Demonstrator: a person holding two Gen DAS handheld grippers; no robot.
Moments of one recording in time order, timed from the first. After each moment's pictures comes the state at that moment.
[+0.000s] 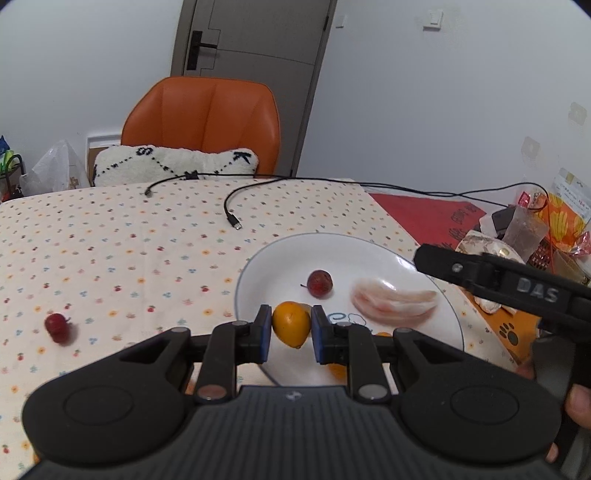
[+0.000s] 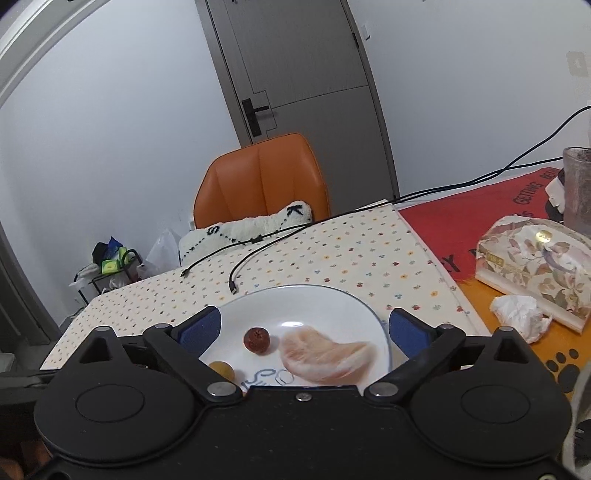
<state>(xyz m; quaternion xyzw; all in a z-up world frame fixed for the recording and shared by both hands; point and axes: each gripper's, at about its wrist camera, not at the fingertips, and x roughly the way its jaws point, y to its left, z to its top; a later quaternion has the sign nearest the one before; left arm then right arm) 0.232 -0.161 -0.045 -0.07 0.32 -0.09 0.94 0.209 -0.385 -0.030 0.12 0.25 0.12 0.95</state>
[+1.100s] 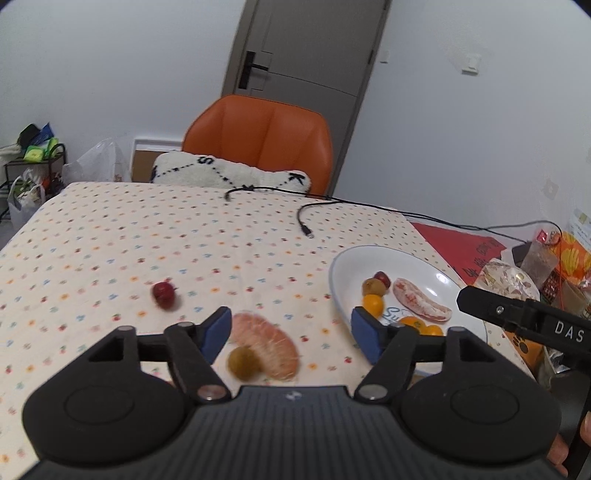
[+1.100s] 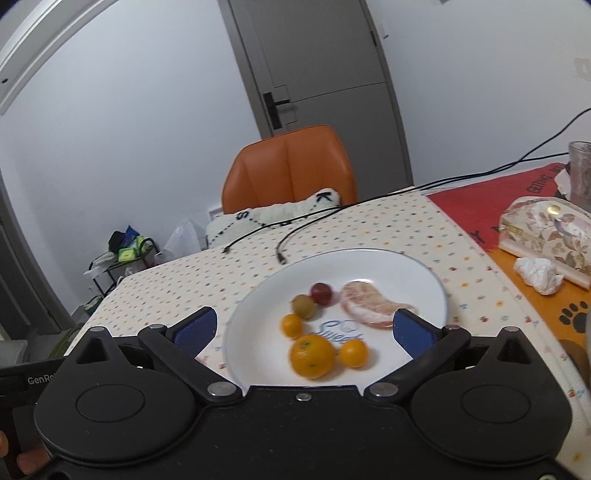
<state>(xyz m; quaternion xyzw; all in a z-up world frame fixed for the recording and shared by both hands) 0.163 -0.081 -0.038 -0.12 0.28 -0.04 0.95 0.156 -0.336 -0.022 0.11 0.25 0.14 0.95</state>
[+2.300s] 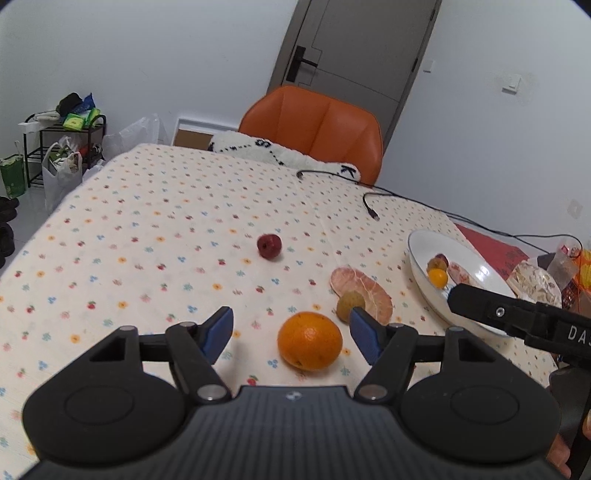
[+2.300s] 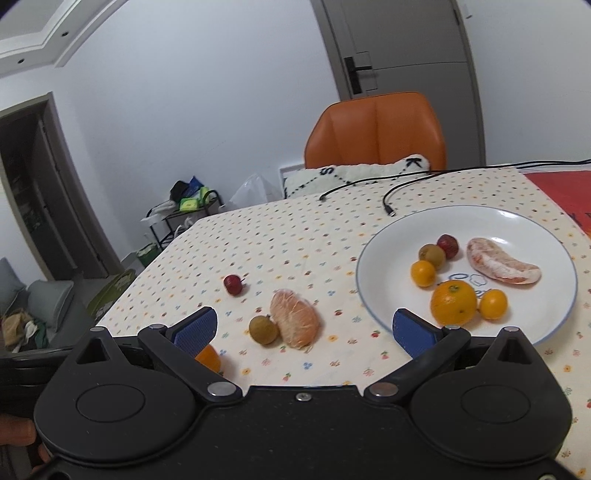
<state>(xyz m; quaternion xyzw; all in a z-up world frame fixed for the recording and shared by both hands) 0.115 -0.013 -0.068 -0.15 0.29 0.00 0.94 0.132 -0.255 -0.037 0.06 0.28 0.25 0.92</state>
